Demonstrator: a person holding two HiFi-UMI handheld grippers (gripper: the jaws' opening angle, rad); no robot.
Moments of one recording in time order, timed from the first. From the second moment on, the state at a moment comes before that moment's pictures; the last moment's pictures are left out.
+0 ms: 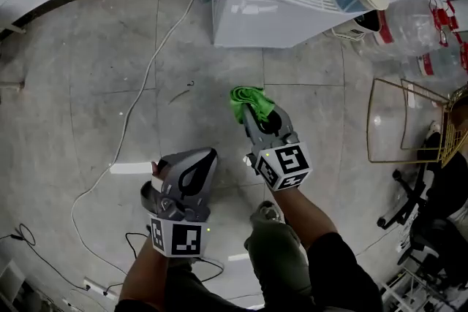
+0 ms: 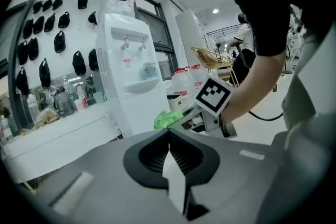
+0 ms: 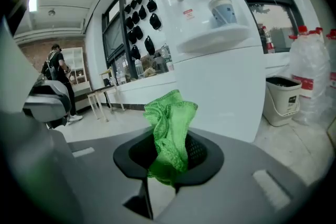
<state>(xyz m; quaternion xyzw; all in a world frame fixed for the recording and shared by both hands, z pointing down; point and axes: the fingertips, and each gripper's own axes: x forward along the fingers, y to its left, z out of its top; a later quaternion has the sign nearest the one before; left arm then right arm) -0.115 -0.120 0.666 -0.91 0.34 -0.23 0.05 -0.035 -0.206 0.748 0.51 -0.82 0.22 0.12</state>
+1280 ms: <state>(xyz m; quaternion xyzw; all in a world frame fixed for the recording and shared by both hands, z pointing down) -0.113 -0.049 0.264 -0.87 0.46 -0.17 -0.02 -0.004 -0.052 0.292 0.47 -0.85 0.21 0.14</state>
